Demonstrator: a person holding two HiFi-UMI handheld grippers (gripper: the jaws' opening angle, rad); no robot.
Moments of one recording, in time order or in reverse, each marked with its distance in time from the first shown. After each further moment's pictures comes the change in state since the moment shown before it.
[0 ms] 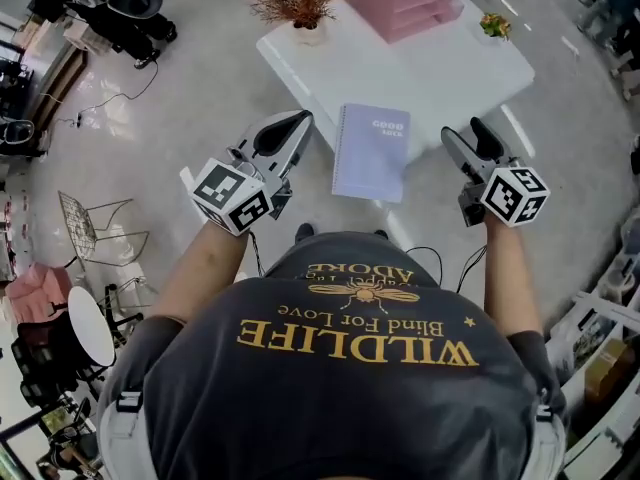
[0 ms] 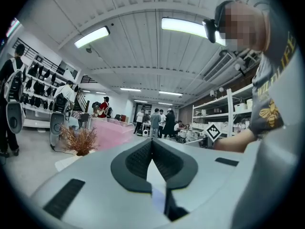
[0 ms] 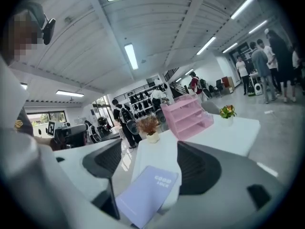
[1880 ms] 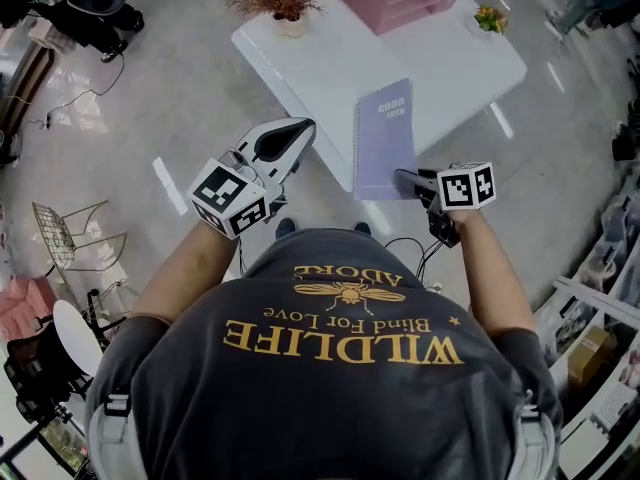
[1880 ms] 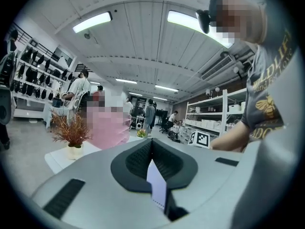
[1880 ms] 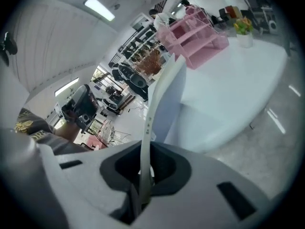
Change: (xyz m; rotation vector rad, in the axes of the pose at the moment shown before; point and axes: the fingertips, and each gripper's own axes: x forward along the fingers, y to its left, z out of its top) left arm 0.032 0.032 -0.051 -0.052 0.089 -0.093; right arm 0.055 0.029 -0.170 0.286 0.672 0.204
